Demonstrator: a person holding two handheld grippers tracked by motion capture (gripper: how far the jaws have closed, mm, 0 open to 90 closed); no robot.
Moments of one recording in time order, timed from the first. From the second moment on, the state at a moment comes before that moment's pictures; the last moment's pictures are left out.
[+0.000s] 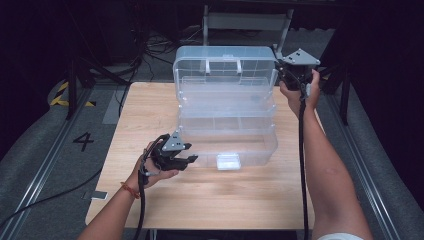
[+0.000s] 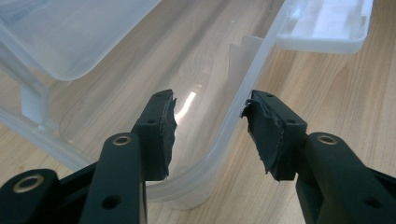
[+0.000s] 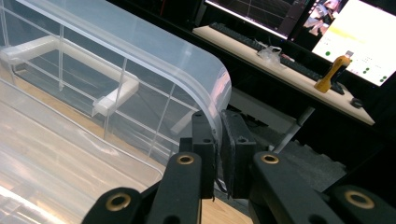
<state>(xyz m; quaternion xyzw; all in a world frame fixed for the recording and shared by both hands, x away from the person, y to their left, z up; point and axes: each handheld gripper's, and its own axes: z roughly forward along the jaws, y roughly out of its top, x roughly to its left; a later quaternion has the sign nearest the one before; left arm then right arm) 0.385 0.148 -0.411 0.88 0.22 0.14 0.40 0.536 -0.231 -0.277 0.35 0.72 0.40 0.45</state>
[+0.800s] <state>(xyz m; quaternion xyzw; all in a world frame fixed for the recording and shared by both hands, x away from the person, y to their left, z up) 0.382 0.161 -0.407 0.90 0.15 0.11 0.39 0.565 -0.228 -0.273 0.37 0.75 0.38 0.41</state>
